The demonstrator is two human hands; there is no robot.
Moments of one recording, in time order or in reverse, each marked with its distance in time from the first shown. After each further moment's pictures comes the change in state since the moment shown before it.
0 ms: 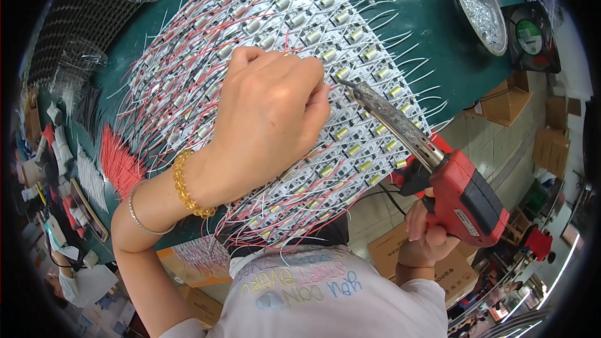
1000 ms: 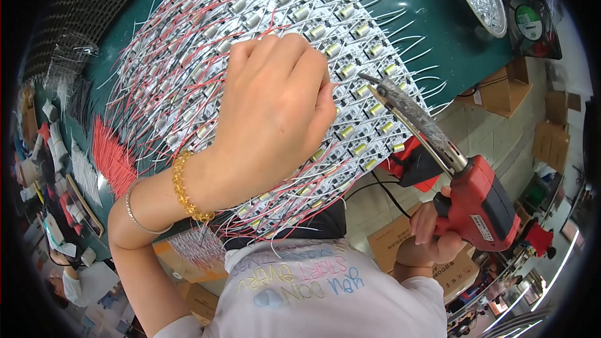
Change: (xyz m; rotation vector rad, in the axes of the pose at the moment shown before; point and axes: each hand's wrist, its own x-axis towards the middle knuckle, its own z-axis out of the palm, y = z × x) left_hand -0.010 0.016 0.009 0.035 -0.024 0.026; right_hand -0.017 0.009 -0.032 0.153 -0.111 -0.116
